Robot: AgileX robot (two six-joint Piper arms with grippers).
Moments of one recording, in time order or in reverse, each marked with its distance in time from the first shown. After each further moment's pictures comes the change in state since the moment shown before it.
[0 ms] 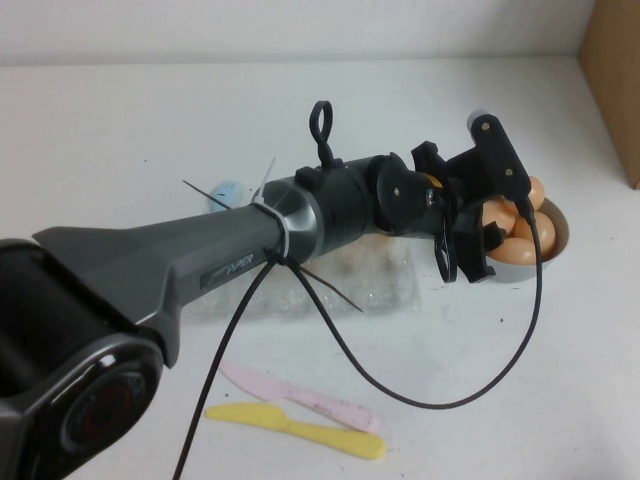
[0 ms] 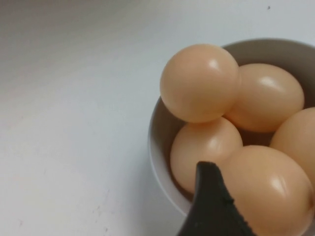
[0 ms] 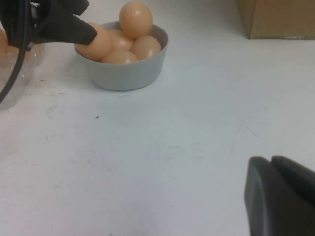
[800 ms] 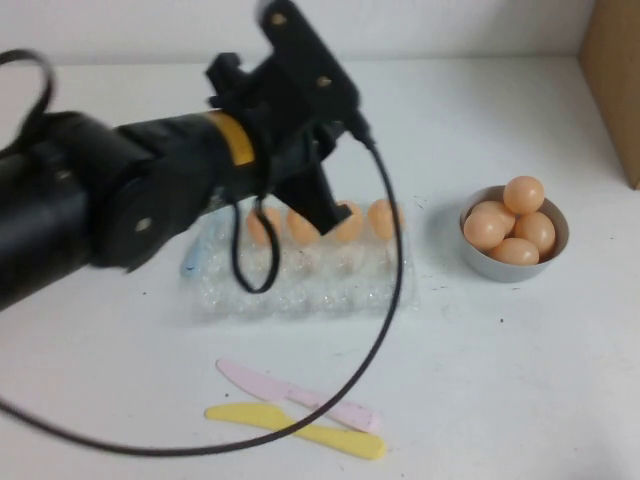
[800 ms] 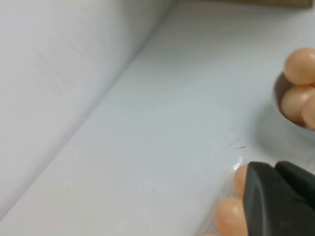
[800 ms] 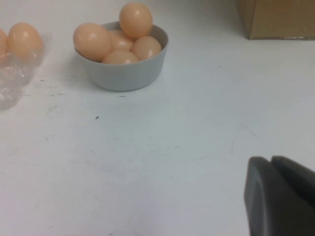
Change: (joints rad) right arm 0.000 0.000 0.000 0.000 0.000 0.000; left arm 0.100 -0.693 0.543 0.674 -0.102 -0.722
